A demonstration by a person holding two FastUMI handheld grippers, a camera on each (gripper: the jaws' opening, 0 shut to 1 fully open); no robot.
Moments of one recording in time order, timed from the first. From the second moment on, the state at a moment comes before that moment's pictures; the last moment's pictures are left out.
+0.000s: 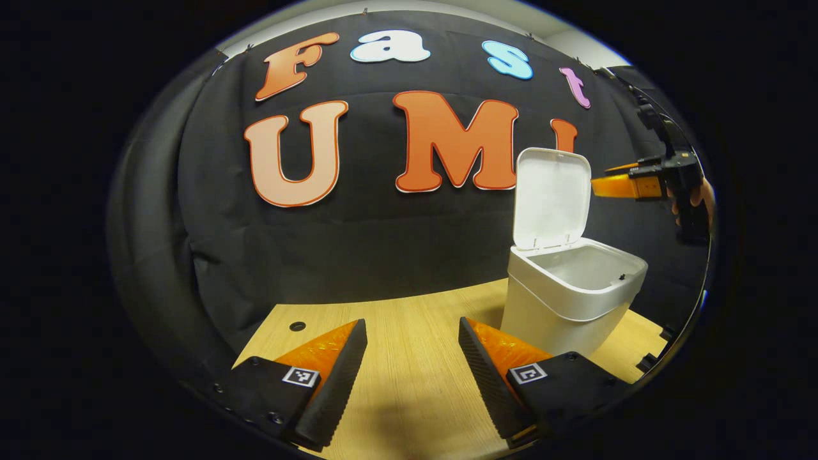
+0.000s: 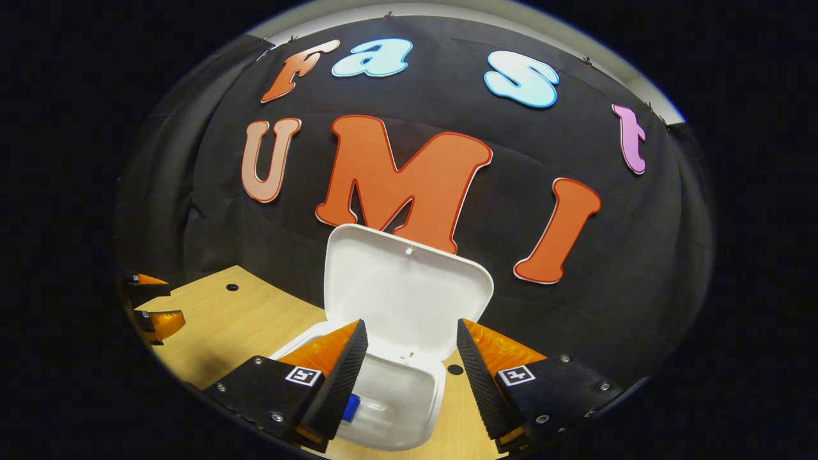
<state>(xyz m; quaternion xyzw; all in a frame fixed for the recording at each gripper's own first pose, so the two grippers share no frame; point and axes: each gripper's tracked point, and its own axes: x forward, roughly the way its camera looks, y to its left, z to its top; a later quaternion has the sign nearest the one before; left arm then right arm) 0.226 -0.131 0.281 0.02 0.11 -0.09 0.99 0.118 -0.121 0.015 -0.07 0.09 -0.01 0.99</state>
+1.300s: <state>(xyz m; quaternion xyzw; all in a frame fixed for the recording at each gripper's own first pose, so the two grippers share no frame) 0.233 -0.040 0.252 -0.01 0.13 0.00 0.99 0.202 -0.105 0.081 -0.04 0.05 -0.02 1.00</state>
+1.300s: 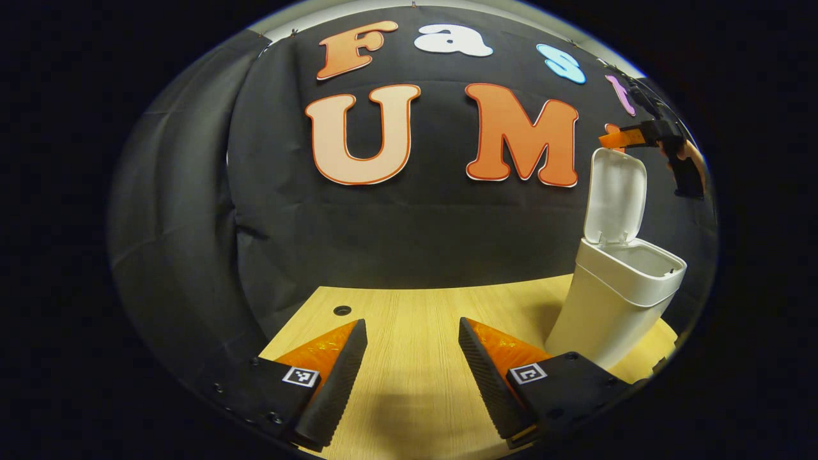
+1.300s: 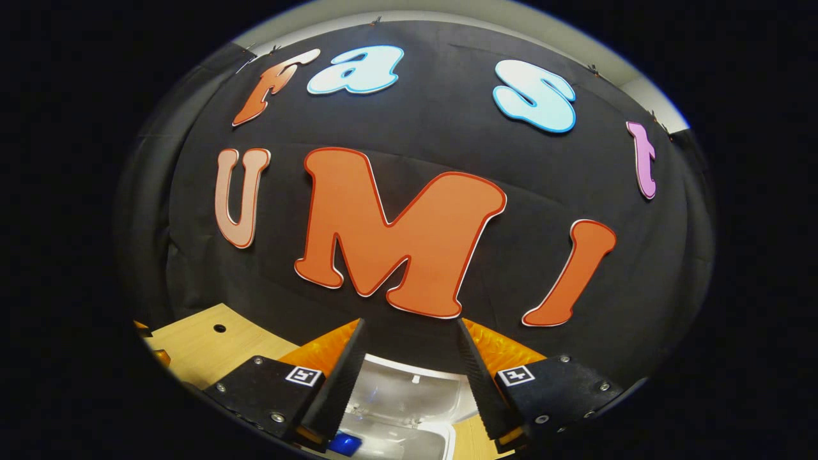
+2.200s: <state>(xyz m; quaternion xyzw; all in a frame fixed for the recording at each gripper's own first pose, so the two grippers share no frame) 0.226 -0.083 0.257 -0.01 0.14 -0.05 0.99 0.115 -0.073 -0.004 -0.01 0.12 0.02 0.99</state>
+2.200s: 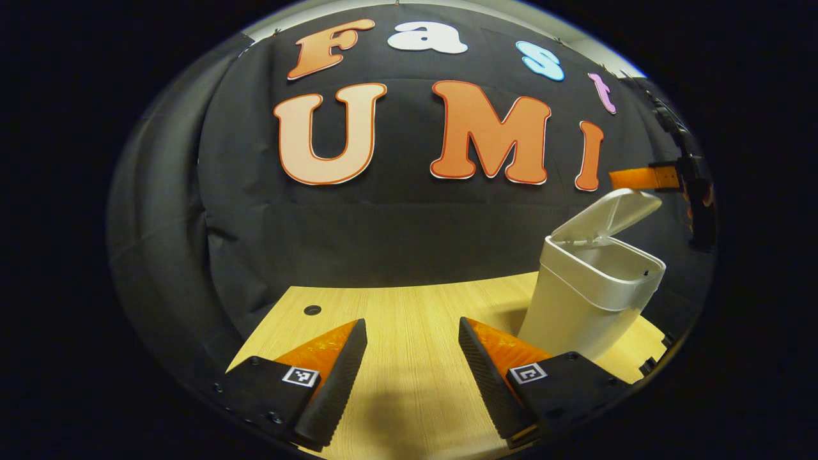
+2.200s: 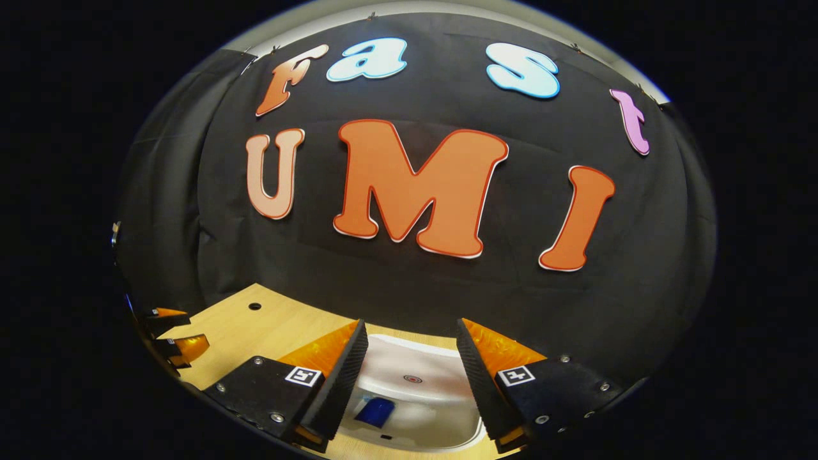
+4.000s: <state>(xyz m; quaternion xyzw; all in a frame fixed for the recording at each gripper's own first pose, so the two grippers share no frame) 0.201 -0.169 0.280 0.01 0.14 -0.10 0.99 0.056 -0.051 -0.097 0.03 0.11 0.02 0.99</state>
